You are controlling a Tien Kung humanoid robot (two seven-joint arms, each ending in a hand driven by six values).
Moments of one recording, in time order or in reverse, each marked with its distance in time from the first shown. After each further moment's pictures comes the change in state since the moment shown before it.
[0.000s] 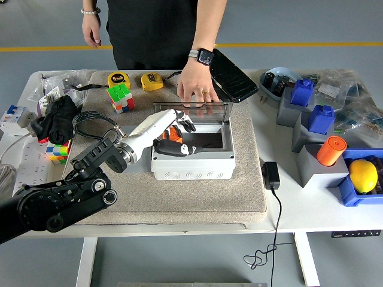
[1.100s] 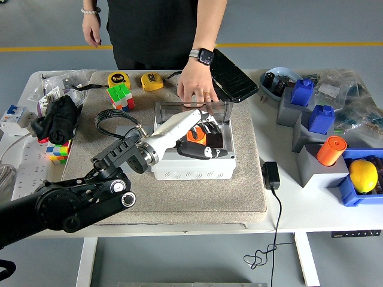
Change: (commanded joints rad) left arm -0.053 -0.098 0.050 -0.008 -0.014 0.004 -0.001; right arm 0.005 0.003 -0.020 -0.011 0.019 0.001 0.000
